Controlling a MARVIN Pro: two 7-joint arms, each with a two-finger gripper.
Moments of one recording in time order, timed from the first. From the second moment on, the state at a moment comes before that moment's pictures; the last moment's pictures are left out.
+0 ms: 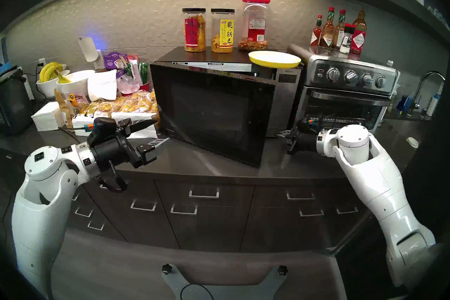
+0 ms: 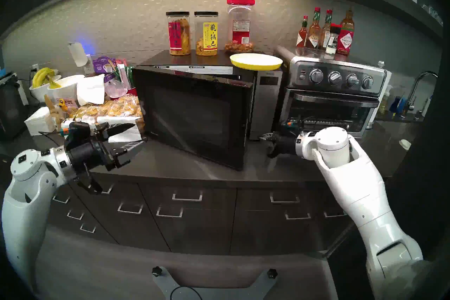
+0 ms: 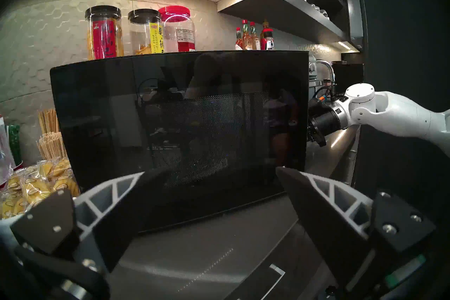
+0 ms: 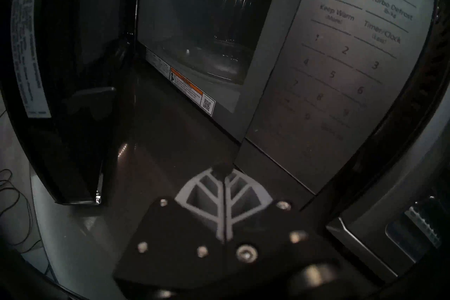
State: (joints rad) left arm 1.84 -0.97 -1.93 -2.12 -0.61 0.36 -0.75; right arm -1.20 -0.93 1.36 -1.56 0.21 0.38 0.73
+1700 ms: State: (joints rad) left arm 1.84 -0.97 -1.93 -2.12 -0.61 0.36 -0.75; right arm -1.13 -0.98 1.40 -1.62 0.32 0.43 0.92
